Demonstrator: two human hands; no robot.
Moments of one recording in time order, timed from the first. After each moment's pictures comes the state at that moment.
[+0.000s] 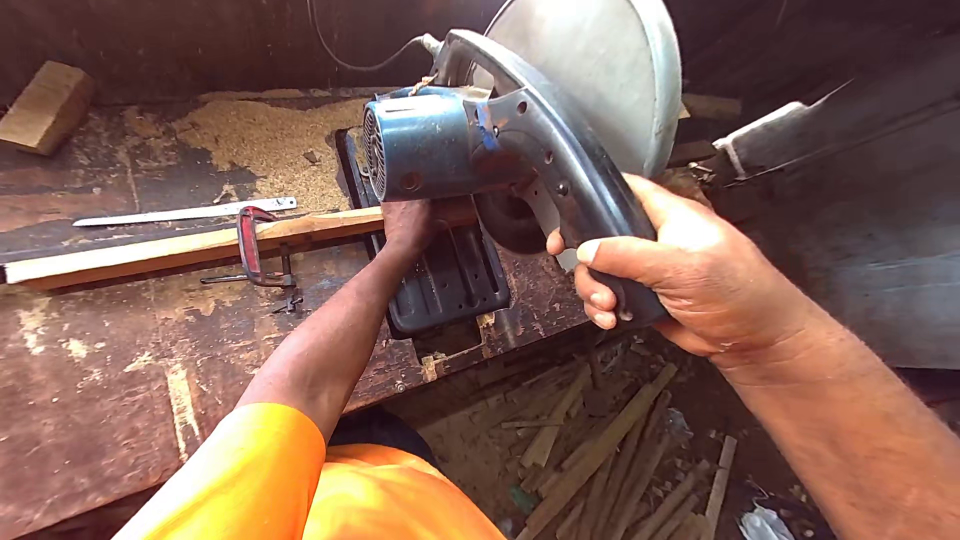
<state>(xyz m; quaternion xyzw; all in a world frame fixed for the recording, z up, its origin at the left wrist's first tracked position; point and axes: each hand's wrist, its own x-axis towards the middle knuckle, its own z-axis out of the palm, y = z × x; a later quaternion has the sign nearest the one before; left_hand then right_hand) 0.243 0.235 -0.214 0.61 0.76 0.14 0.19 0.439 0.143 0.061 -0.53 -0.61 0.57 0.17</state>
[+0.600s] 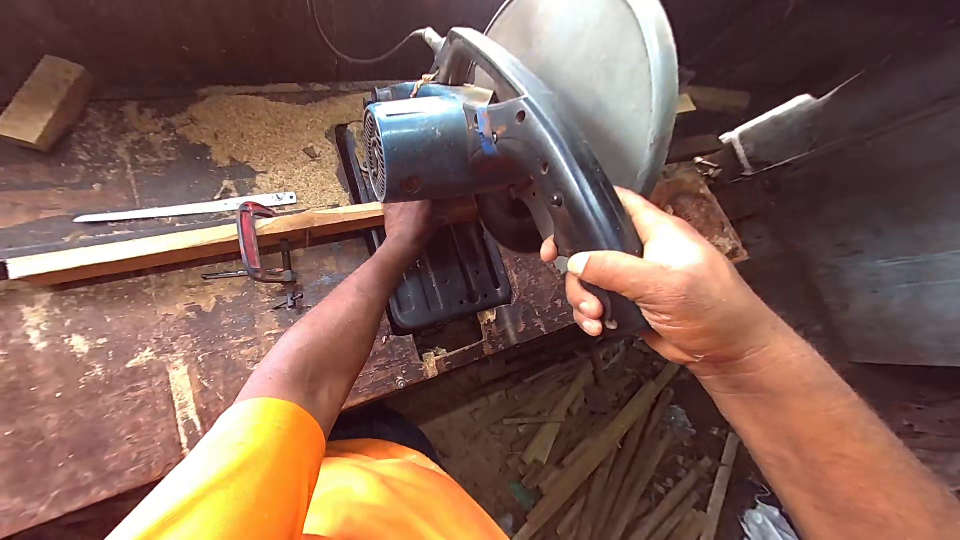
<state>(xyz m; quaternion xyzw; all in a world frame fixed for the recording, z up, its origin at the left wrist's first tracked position) 0.242 0.232 -0.214 0.62 0.74 0.15 0.22 0.446 0.134 0.044 -0.51 -0.61 0.58 0.19</state>
